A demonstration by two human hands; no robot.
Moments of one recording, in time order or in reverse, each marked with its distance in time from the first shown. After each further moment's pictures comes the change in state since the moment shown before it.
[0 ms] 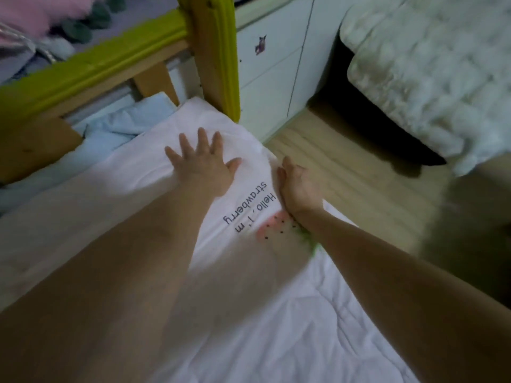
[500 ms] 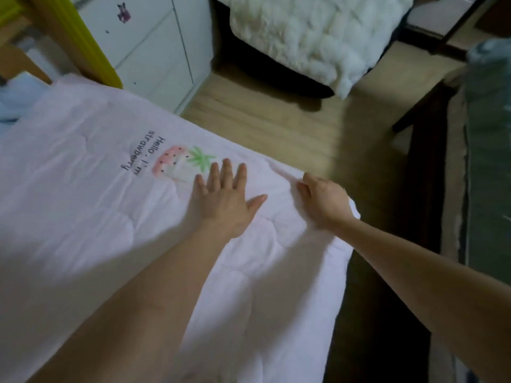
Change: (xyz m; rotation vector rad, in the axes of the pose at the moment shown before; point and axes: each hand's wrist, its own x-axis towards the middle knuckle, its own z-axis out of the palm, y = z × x) left_hand -0.248 0.160 0.033 0.052 -0.057 0.543; right_hand -0.269 0.157 -0.120 -0.252 0.070 0.282
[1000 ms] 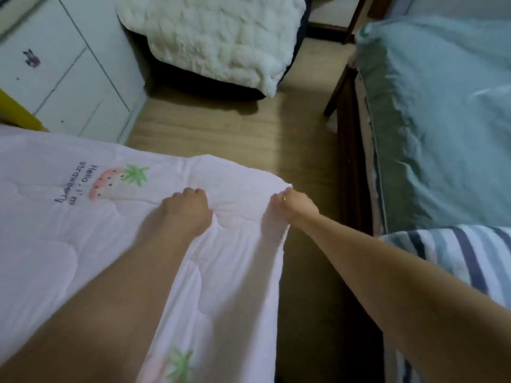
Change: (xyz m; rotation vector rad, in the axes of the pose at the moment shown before) left_hand -0.028 0.059 -0.023 0.224 -0.172 0.084; right_hand -0.084 0.058 -0.011 0.279 -0.302 0.523
